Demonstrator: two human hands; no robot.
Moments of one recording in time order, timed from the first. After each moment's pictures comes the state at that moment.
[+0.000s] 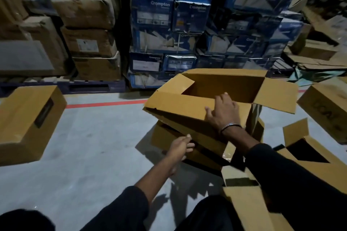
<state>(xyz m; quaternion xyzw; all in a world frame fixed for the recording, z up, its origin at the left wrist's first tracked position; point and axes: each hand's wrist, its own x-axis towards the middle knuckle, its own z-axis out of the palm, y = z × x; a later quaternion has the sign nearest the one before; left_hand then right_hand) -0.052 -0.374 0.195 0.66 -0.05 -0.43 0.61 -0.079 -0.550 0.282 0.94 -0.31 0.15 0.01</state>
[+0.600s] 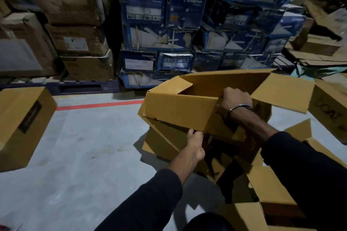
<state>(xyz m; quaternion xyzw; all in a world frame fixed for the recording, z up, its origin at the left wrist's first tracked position) -0.029 -0.522 0.173 0.46 0.15 -0.43 0.76 -0.065 -0.590 0.355 0.92 -0.38 0.03 0.02</state>
